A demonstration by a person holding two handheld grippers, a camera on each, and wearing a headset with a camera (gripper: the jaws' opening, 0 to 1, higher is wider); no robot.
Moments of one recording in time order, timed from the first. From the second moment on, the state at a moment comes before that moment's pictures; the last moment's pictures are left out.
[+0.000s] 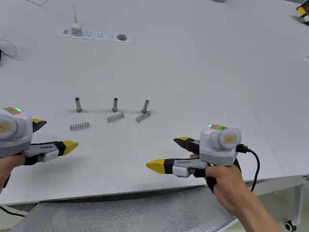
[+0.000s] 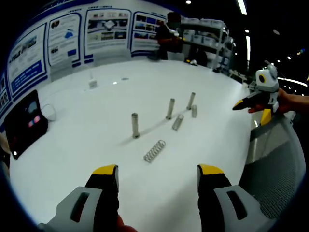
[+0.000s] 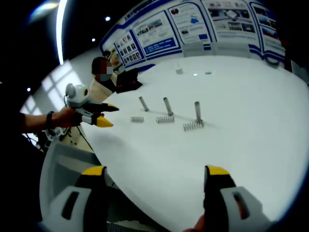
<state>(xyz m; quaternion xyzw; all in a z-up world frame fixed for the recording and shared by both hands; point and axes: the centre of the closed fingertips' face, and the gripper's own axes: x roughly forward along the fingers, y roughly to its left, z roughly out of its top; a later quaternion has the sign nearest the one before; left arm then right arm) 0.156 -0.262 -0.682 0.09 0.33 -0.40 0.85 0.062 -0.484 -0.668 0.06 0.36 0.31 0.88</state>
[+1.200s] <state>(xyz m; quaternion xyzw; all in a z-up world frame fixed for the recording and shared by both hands) 0.185 -0.302 -0.717 0.16 0.34 -0.44 0.81 0.051 -0.497 -0.670 0.07 0.37 0.29 0.88</state>
